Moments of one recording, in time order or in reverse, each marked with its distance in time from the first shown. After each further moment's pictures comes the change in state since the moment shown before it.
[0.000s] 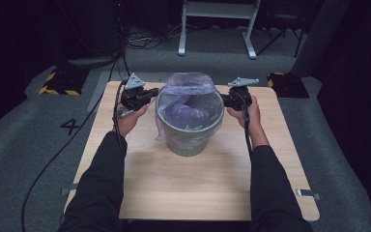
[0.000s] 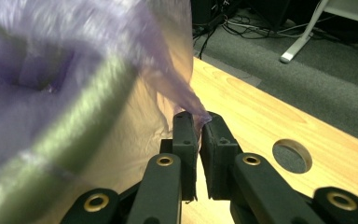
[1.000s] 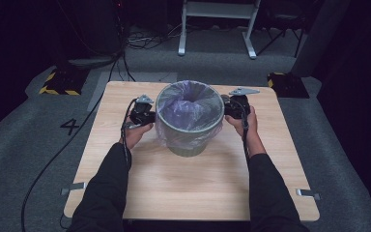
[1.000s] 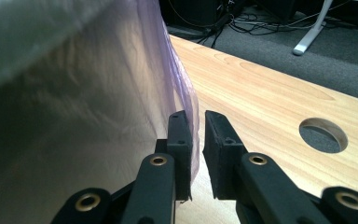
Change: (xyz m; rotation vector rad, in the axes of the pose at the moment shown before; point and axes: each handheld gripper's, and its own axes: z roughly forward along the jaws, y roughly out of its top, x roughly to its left) left arm -0.006 -0.064 0.037 0.224 -0.147 -0.097; right arm 0.005 -0.032 0.008 -0.035 0.038 0.094
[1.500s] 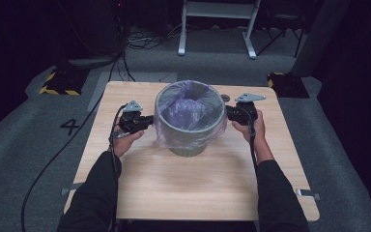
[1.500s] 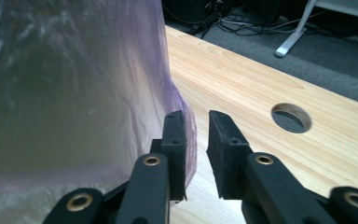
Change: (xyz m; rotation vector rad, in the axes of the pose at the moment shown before) left arm -0.009 -0.022 -0.043 -0.074 0.040 0.051; right arm -0.004 -0.018 -0.023 0.006 -0.064 -0.073
